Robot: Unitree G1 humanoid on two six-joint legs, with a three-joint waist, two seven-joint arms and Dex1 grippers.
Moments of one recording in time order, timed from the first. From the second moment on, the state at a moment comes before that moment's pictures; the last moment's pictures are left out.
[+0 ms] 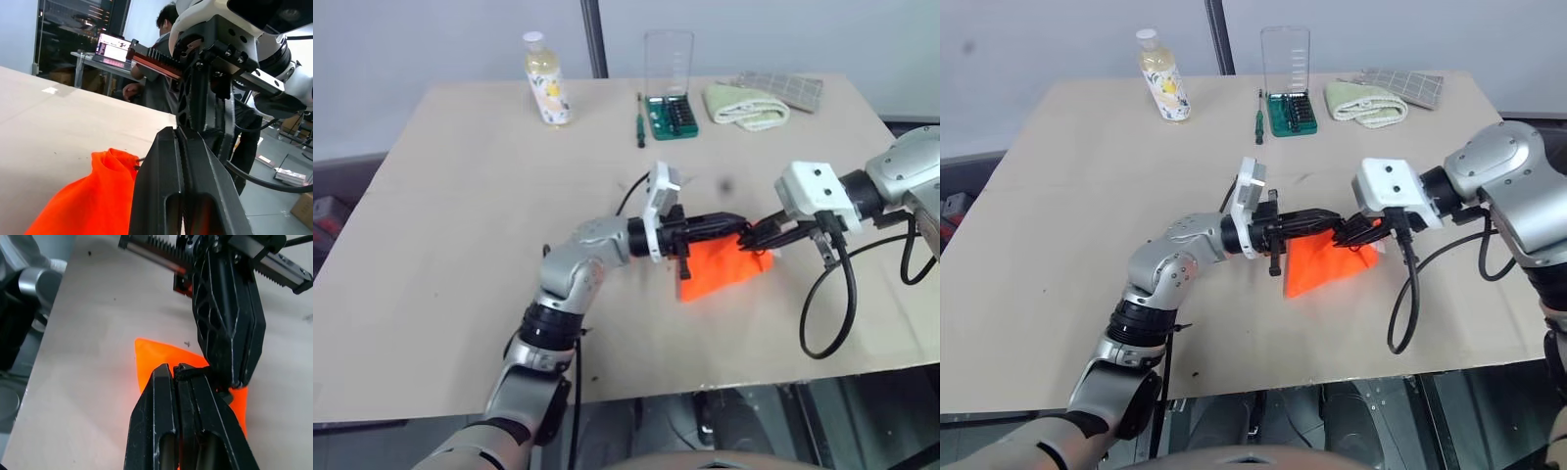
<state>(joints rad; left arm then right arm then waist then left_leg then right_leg) -0.62 0.20 -0.17 -0.05 -0.58 0.56 -0.99 -0.85 -0.97 0.28 -0.20 0.41 0.49 1.50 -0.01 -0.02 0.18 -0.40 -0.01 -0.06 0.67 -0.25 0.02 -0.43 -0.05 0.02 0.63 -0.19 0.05</state>
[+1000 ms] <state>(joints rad) -0.61 0.31 -0.24 0.07 -0.14 -0.08 -0.91 -0.92 -0.89 0.12 -0.20 0.56 0.61 1.38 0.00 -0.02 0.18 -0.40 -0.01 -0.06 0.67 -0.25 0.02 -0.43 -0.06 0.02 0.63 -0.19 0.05</state>
